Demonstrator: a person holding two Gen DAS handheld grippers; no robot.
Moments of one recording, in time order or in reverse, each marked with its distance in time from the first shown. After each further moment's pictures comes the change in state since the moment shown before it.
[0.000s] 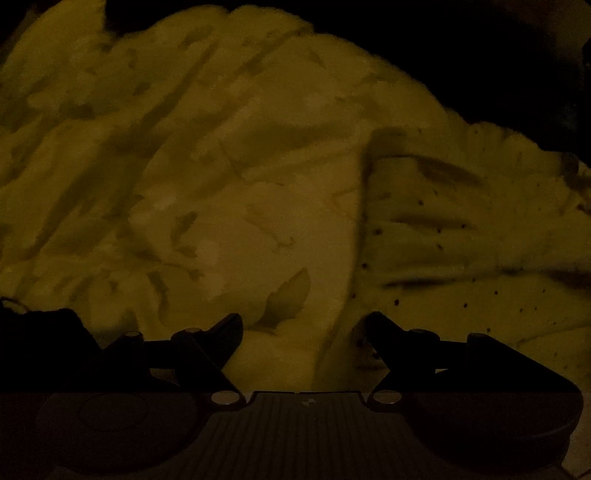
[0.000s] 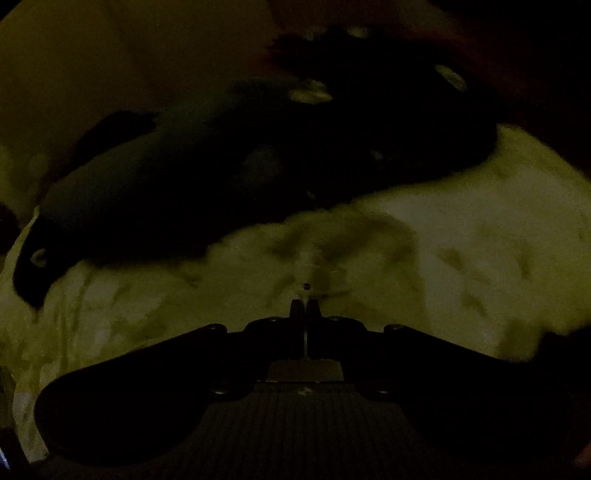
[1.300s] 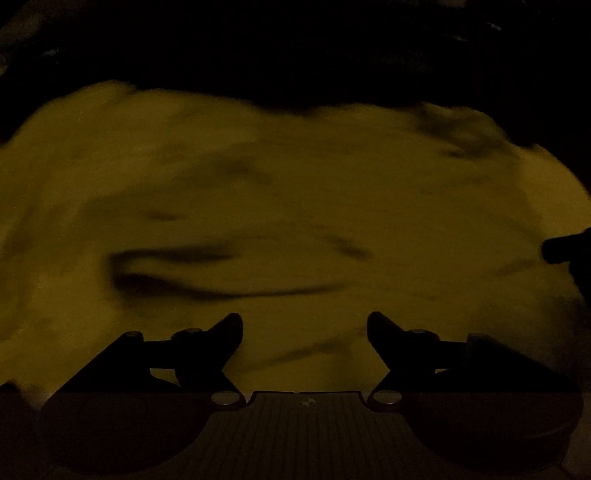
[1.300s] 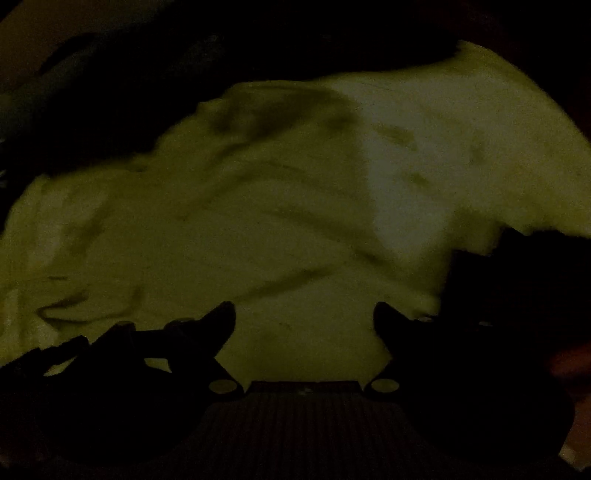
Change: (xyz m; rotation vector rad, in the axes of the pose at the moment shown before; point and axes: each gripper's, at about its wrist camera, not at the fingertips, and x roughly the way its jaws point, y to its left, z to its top) left arm -0.026 -0.097 -0.015 0.255 -0.093 -0.112; right arm 0.007 -0.012 -0.027 -0.077 0.252 -0.090
